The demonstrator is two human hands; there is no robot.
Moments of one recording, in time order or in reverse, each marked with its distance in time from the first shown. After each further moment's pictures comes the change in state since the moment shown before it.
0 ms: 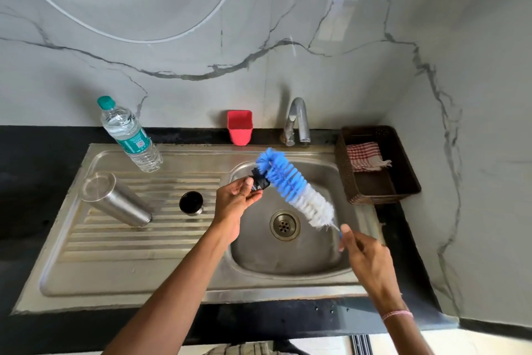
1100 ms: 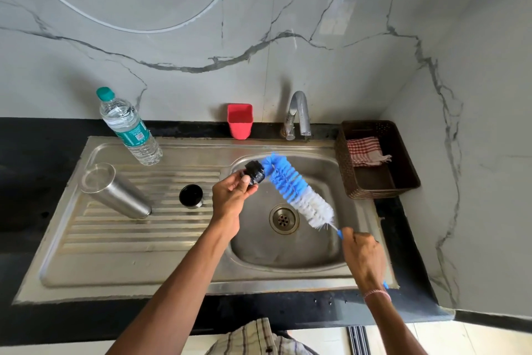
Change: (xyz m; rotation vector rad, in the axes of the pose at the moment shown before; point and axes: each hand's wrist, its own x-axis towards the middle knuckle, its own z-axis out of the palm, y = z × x) left_hand 0.003 -0.010 -0.006 0.007 0.074 0.095; right_hand 0.013 0.011 0.032 -0.091 0.097 0.320
